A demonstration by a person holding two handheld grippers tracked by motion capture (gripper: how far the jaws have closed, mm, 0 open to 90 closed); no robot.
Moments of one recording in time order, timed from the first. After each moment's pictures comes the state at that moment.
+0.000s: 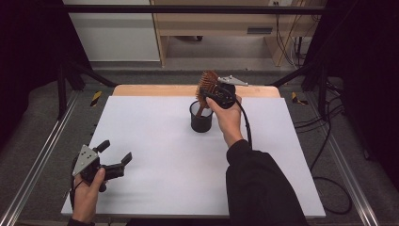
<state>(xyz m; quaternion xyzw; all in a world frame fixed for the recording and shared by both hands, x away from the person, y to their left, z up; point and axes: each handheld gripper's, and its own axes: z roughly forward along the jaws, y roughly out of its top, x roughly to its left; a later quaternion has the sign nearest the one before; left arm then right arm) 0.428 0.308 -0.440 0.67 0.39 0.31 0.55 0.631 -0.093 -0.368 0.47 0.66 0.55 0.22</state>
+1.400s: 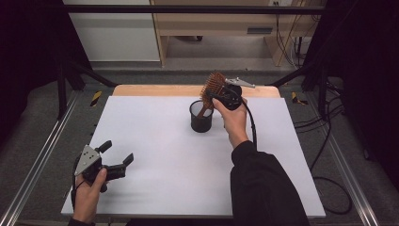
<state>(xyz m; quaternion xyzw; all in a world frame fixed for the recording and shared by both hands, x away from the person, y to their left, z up) 0.428 0.305 -0.442 0.67 0.38 0.30 0.55 0.632 -0.112 -0.376 0.49 0.65 0.55 0.21</state>
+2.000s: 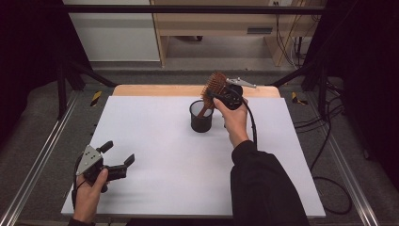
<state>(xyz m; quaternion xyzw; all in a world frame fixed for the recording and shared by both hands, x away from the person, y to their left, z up) 0.429 0.302 -0.442 0.68 0.38 0.30 0.55 0.635 -0.116 -0.378 0.49 0.64 0.55 0.20</state>
